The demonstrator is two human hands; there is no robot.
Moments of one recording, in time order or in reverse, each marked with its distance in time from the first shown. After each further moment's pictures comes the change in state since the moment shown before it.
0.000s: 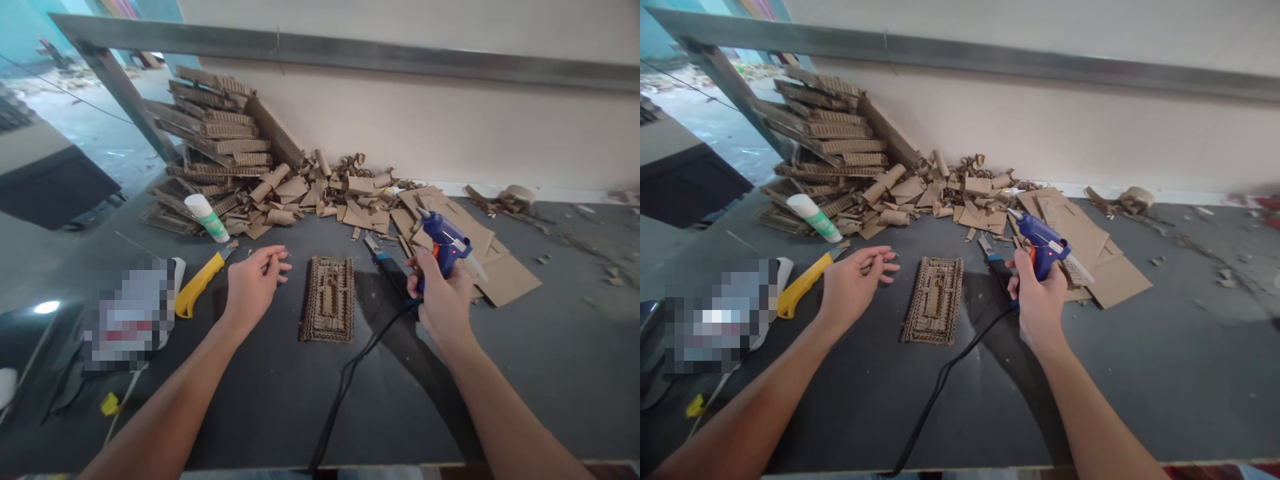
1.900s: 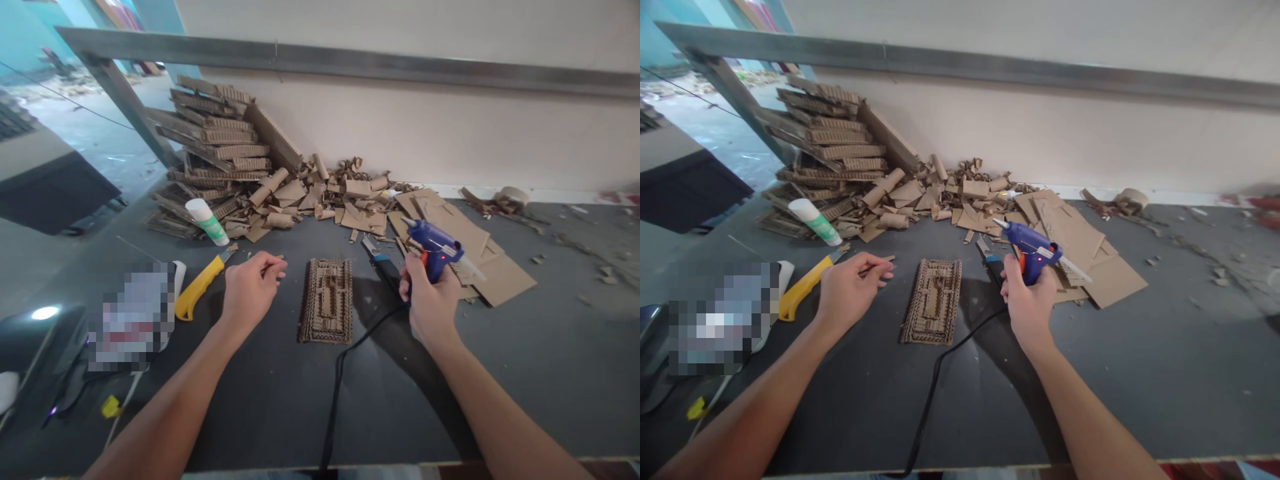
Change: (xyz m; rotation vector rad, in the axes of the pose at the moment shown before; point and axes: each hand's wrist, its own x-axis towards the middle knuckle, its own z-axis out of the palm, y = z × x) left_hand -0.001 -0.005 -0.004 0.098 0.023 0.054; right_hand -0.006 0.011 0.005 -0.004 0.040 -0.049
